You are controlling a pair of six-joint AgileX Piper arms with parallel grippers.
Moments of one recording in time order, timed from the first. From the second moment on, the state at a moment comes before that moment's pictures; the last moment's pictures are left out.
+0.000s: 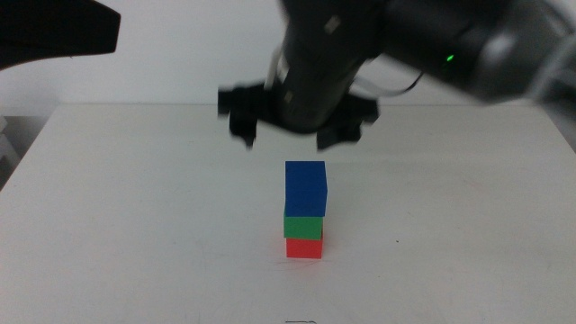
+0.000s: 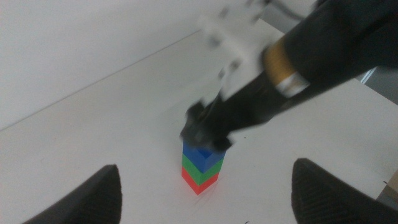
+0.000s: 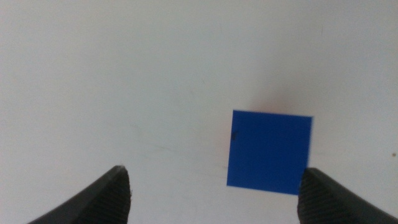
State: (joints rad) left arm 0.04 0.99 -1.43 -0.75 1.26 0.66; right arm 0.87 1.88 -1.94 -0.22 1.24 0.83
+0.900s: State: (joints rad) left arm 0.04 0.99 -1.43 -0.75 1.26 0.66; right arm 0.64 1.09 -1.66 -0.20 1.27 0.23
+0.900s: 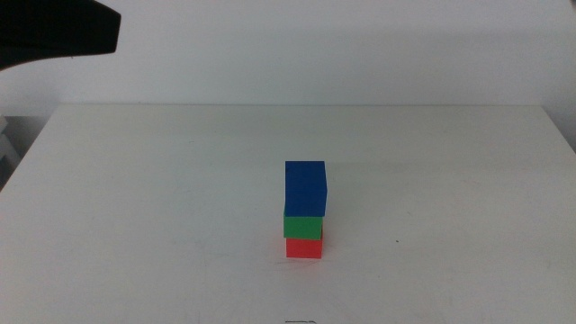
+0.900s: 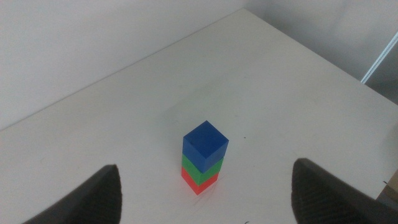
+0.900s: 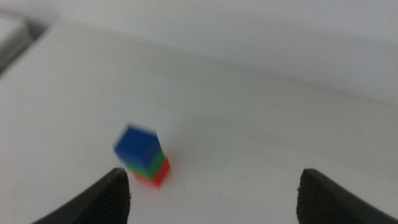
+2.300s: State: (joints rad) left arm 0.04 0.81 -1.20 -0.03 0.73 0.04; right arm 0.38 0.78 -1.17 -0.06 1.00 0.14
